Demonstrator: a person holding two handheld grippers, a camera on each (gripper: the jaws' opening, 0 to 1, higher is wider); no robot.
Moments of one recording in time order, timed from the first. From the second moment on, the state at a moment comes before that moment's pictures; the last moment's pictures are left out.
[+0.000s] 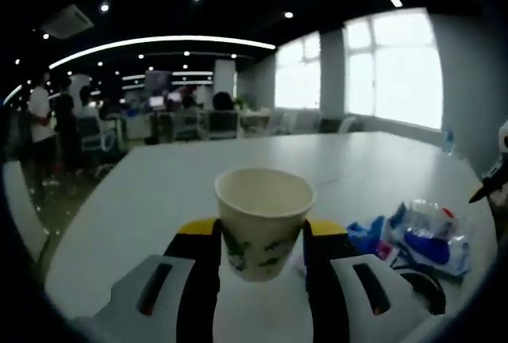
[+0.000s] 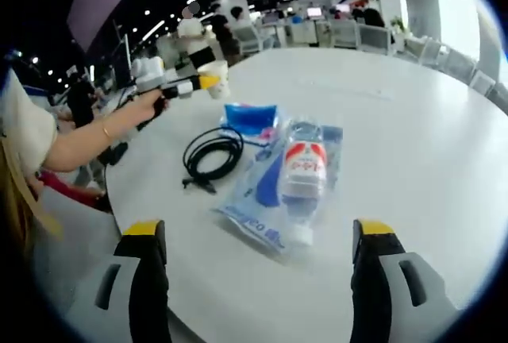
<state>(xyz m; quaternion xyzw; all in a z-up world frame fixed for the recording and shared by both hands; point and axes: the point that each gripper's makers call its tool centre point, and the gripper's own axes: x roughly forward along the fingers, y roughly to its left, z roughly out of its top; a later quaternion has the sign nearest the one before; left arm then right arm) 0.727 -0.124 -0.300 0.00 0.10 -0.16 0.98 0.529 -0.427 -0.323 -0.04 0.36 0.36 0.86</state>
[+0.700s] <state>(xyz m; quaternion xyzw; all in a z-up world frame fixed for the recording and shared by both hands) 0.737 -0.117 -0.345 -0.01 0.12 -0.13 0.98 0.530 -0.432 -0.328 -0.04 0.37 0.35 0.86</state>
